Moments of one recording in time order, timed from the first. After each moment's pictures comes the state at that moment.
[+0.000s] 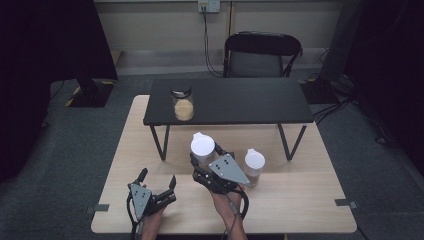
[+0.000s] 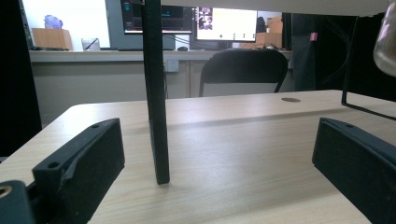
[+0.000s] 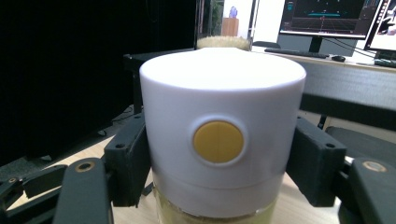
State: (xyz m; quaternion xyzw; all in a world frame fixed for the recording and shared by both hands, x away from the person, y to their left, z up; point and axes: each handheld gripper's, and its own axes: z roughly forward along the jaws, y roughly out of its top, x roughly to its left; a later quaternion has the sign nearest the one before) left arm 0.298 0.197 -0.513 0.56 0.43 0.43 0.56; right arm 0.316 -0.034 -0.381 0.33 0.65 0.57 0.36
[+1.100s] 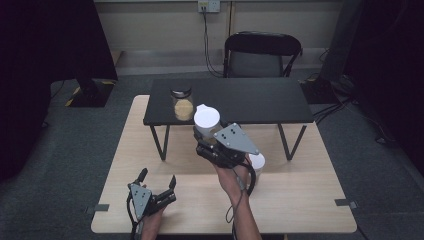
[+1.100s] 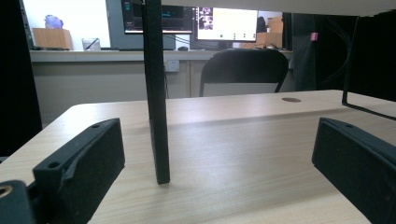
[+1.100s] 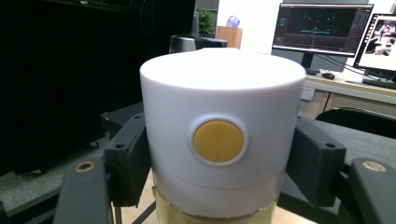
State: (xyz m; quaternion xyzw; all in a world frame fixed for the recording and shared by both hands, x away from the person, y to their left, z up) left arm 0.298 0.197 -0.513 0.56 0.43 0.44 0.56; right arm 0.342 -0.044 -0.312 0.33 0.65 0.58 0.37
